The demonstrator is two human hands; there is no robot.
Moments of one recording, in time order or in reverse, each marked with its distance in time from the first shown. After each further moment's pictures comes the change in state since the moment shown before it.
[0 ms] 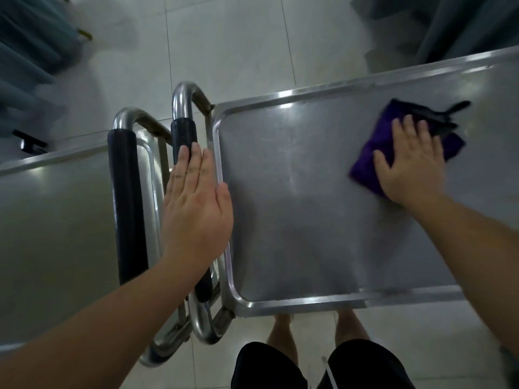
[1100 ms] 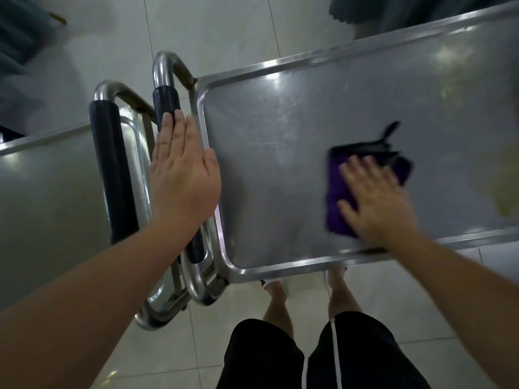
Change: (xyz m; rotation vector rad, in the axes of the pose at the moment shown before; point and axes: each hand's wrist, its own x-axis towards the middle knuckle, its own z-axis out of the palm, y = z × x) left_hand -0.001 0.001 -0.002 0.031 0.003 0.013; right_hand -0.135 0.001 0.036 -0.034 -0.020 -0.329
